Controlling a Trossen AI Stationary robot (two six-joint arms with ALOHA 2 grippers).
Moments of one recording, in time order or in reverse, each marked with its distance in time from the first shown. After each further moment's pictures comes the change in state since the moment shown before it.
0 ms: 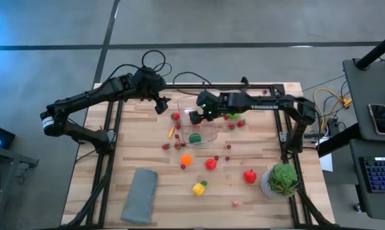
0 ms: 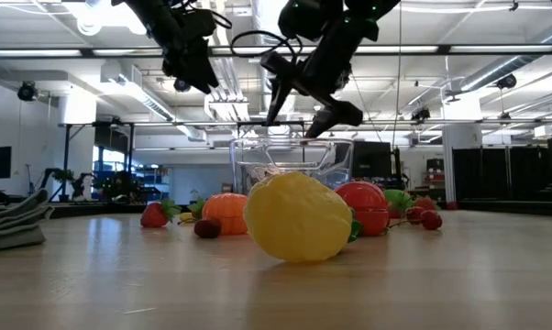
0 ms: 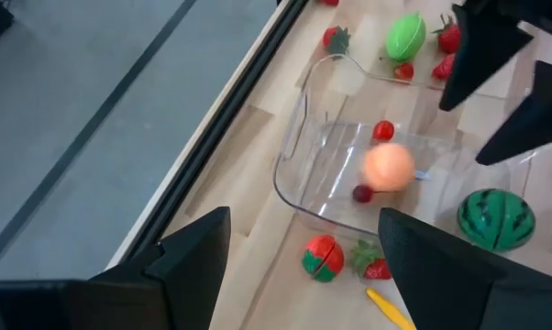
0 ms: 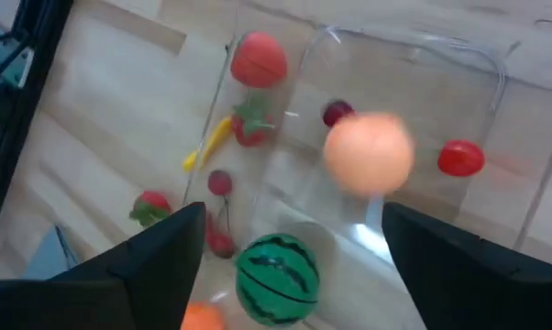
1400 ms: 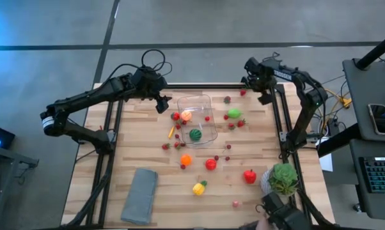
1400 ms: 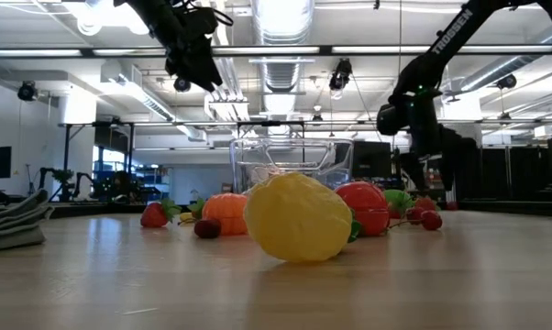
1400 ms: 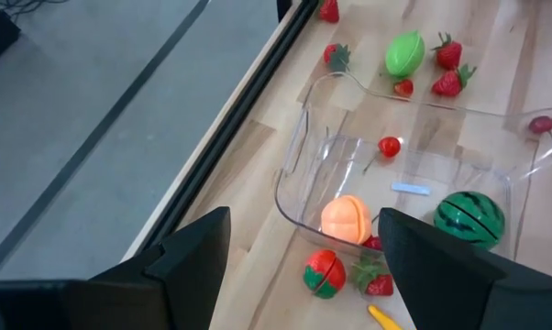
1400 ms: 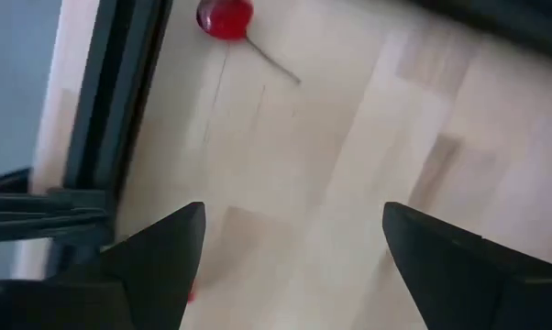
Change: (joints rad) left arm 0.000 0.002 -0.001 0.040 0.000 -0.001; right arm -0.823 -0.006 -0.219 -0.395 0.092 0.862
